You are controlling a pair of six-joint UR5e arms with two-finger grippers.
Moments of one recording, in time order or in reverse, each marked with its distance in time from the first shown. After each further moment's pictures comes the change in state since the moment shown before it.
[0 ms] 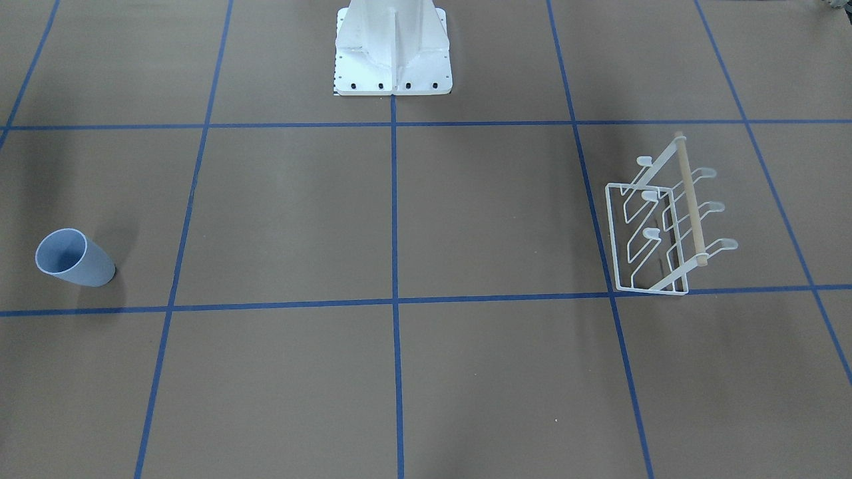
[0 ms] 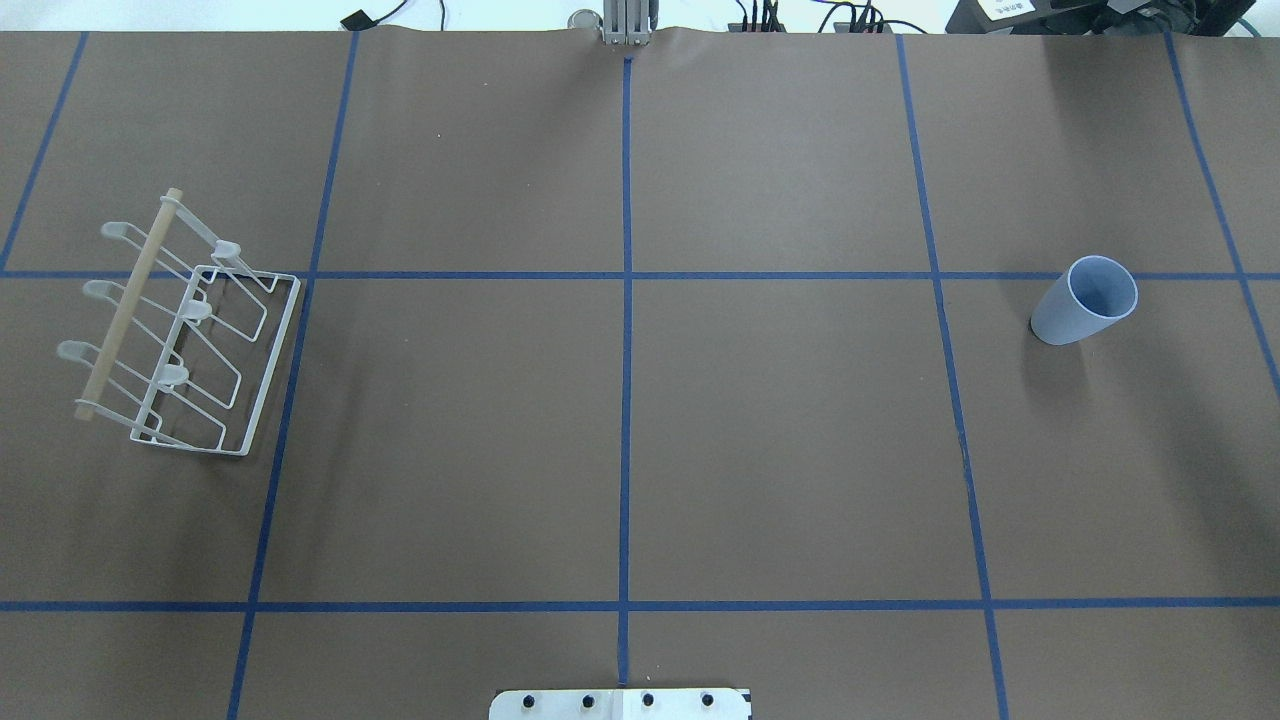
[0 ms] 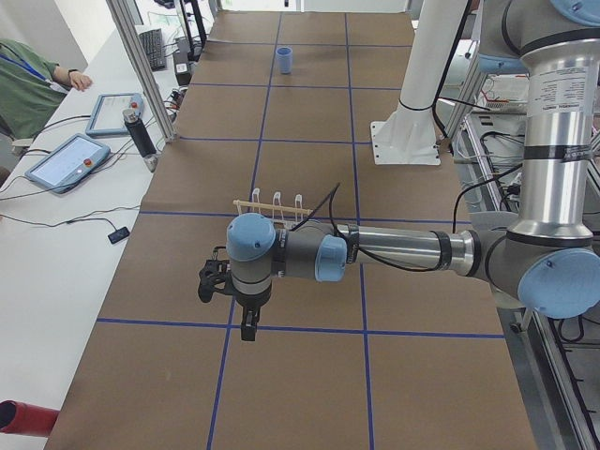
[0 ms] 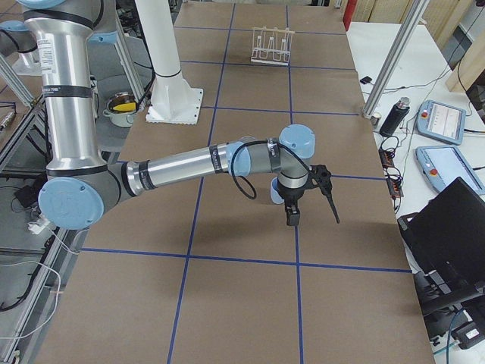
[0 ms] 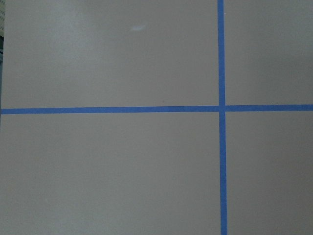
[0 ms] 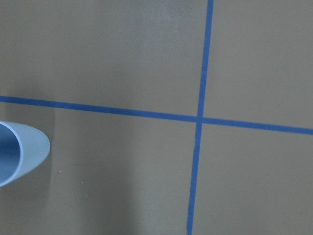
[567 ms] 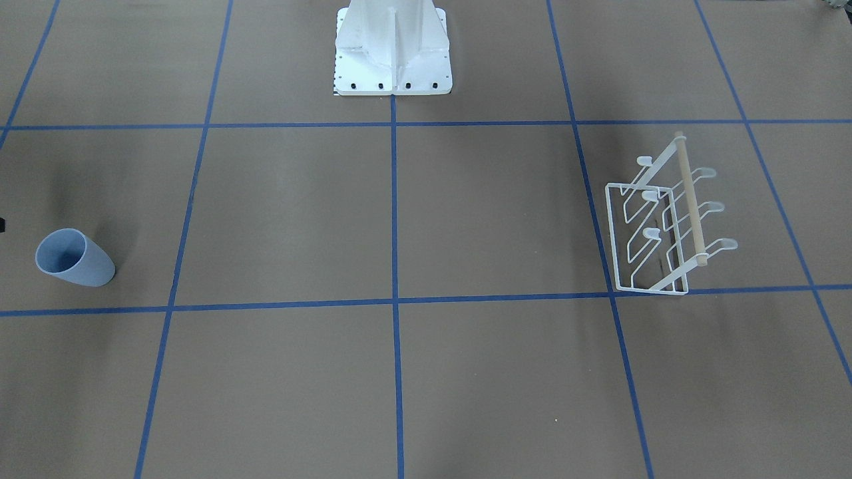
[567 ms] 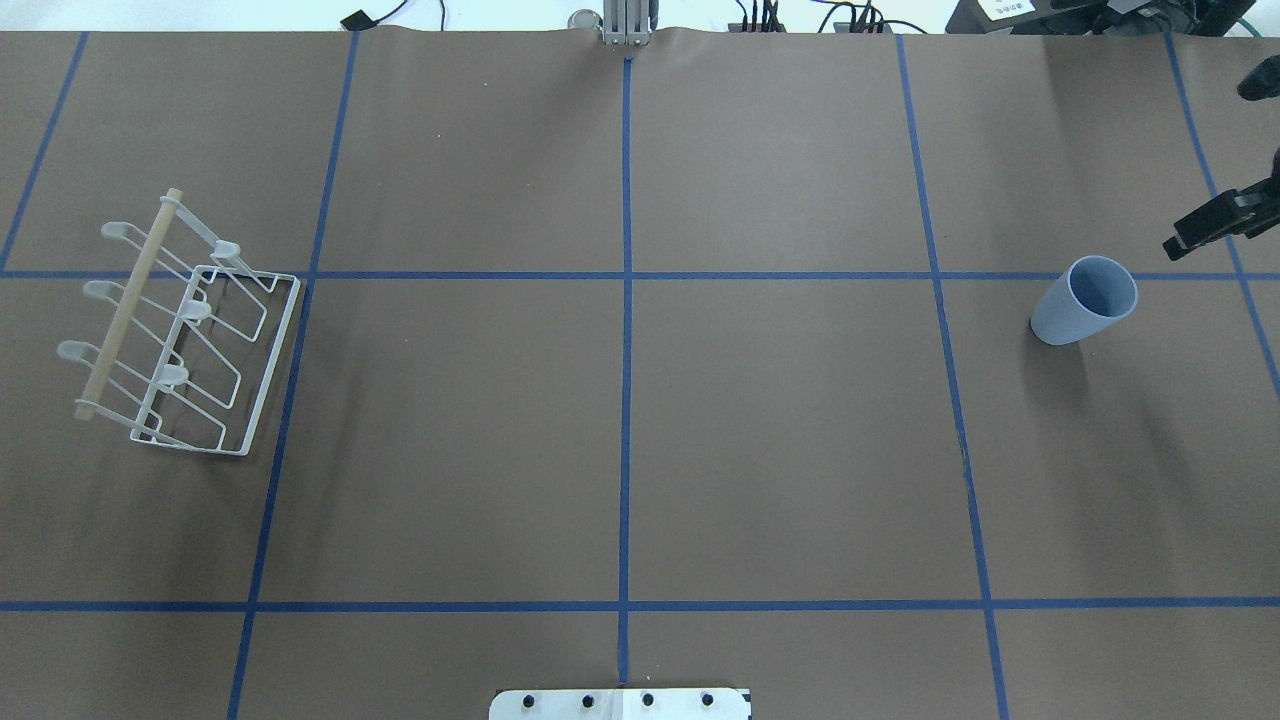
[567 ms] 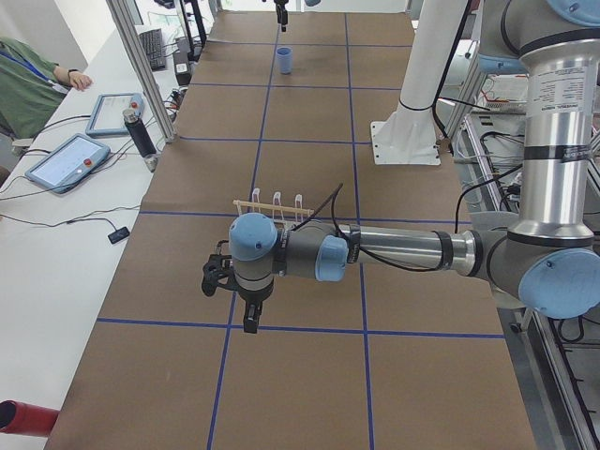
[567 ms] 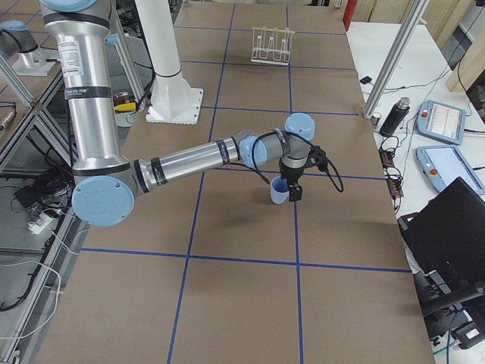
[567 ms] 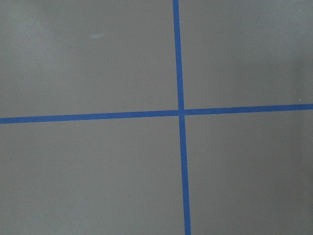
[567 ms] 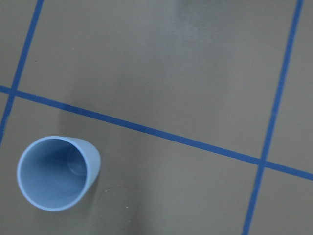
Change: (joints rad) left arm 0.019 0.012 -0.001 -0.021 -0.036 0.001; right arm -0.244 0.057 -0.023 0.158 -0.005 0.194
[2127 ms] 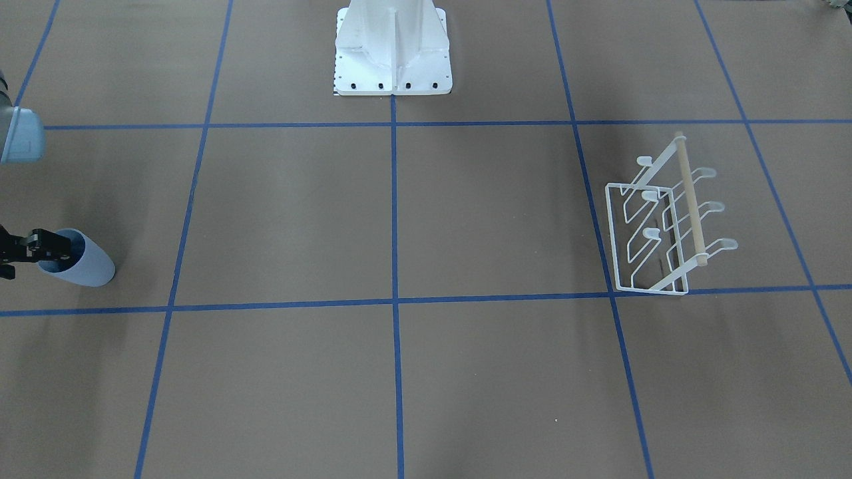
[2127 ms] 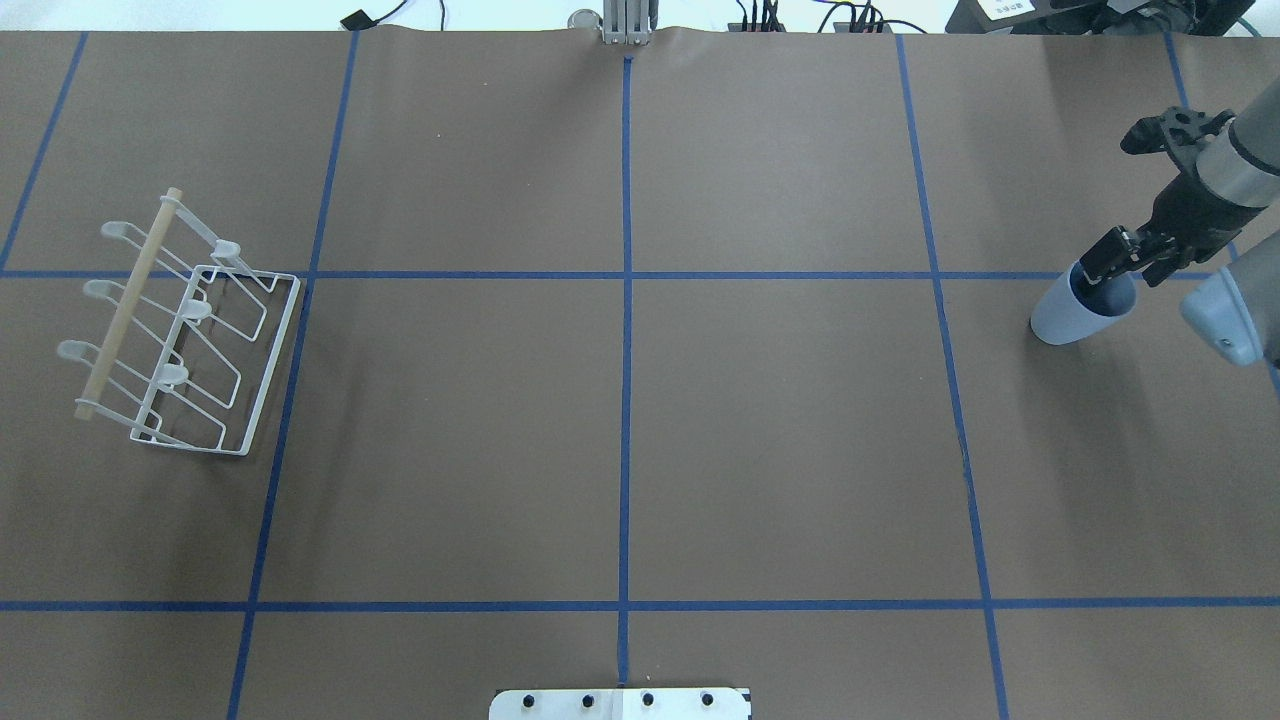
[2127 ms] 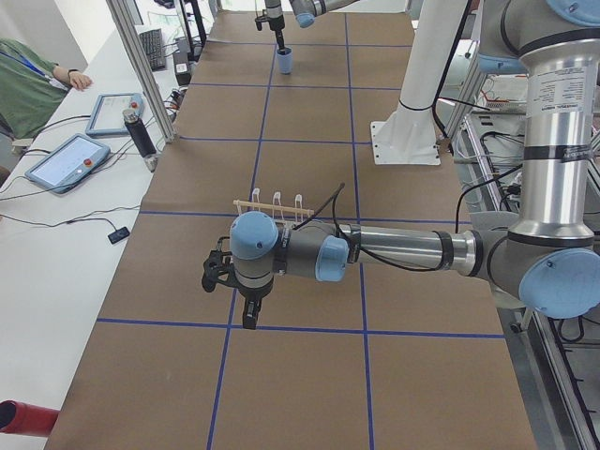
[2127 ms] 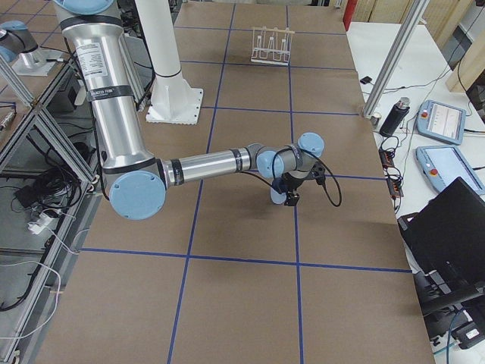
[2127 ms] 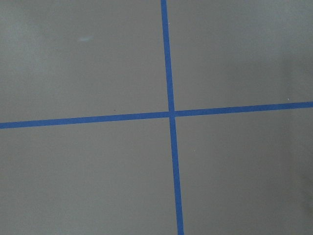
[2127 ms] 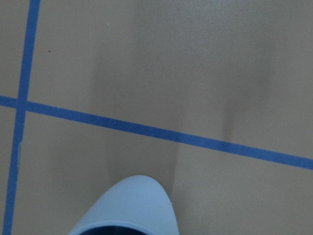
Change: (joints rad) left arm 0.001 0.002 -0.004 -0.024 -0.024 0.001; right arm -0.096 0.090 -0.239 0.042 0.085 0.084
